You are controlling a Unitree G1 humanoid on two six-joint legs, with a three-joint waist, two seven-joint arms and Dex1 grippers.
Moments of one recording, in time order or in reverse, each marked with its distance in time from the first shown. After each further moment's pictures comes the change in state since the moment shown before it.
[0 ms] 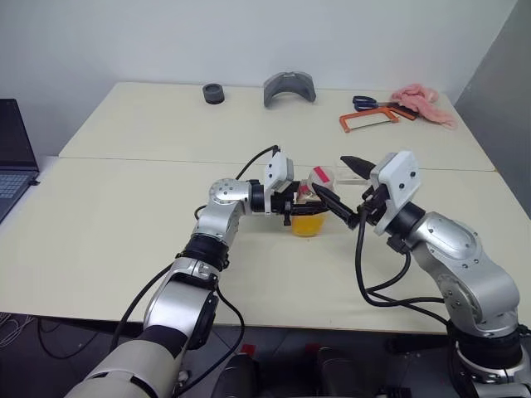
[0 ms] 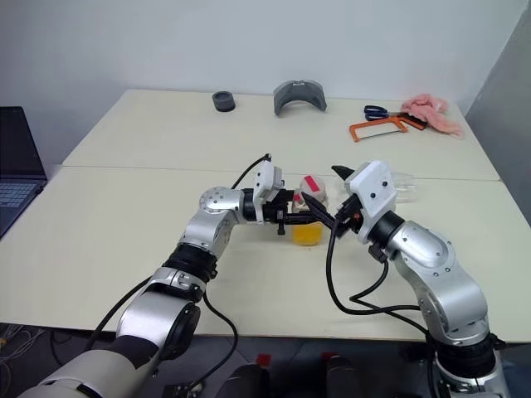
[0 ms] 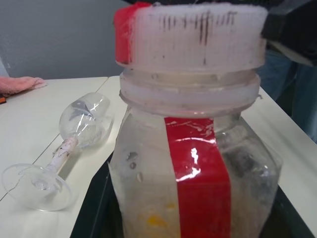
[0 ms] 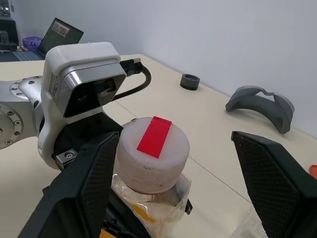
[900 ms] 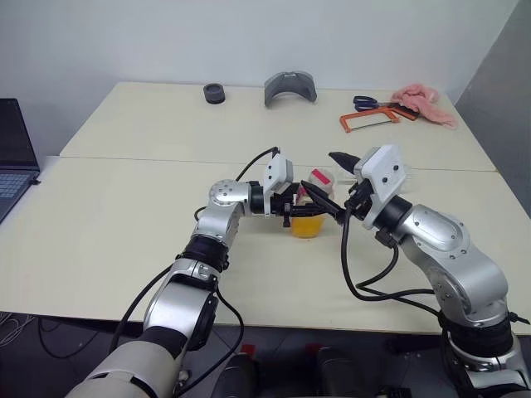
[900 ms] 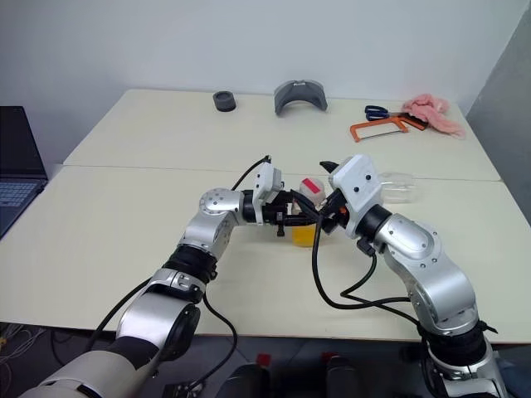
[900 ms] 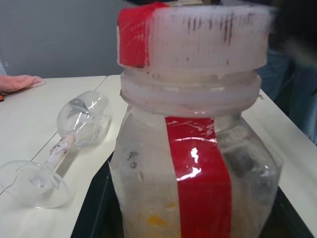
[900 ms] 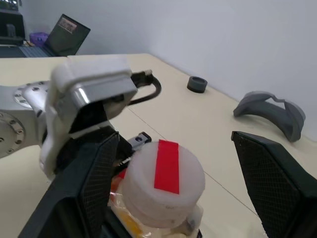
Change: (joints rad) left arm 0.007 -0.001 0.001 0.000 -0.001 -0.001 -0.001; right arm -0.081 0.005 0.081 0.034 -0.048 0.016 -0.026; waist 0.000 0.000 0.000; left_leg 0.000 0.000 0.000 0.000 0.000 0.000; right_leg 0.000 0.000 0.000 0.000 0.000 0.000
